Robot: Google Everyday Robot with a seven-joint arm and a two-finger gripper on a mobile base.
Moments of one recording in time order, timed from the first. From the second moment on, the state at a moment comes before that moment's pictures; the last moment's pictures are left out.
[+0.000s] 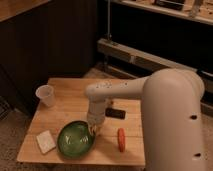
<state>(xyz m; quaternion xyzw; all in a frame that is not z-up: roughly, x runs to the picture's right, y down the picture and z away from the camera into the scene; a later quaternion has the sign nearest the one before) -0.062 0.224 0.771 -0.43 0.28 0.59 0.63</state>
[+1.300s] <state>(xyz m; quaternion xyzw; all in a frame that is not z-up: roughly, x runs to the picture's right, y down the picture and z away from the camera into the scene) -0.053 0.167 0.727 -0.46 0.23 0.58 0.63</state>
